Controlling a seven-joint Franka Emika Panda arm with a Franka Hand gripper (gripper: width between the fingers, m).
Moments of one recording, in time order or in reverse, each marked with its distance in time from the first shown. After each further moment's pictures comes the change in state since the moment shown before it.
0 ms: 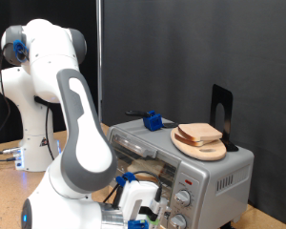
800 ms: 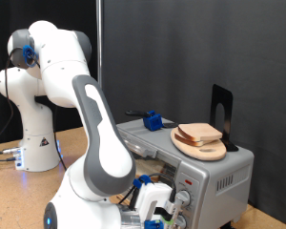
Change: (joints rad) arm 0.036 0.024 0.025 -0.004 0.000 0.028 -0.009
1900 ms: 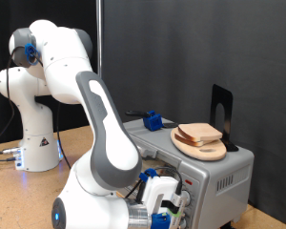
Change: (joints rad) arm 0.004 -0.017 0.018 -0.007 0.008 0.007 0.013
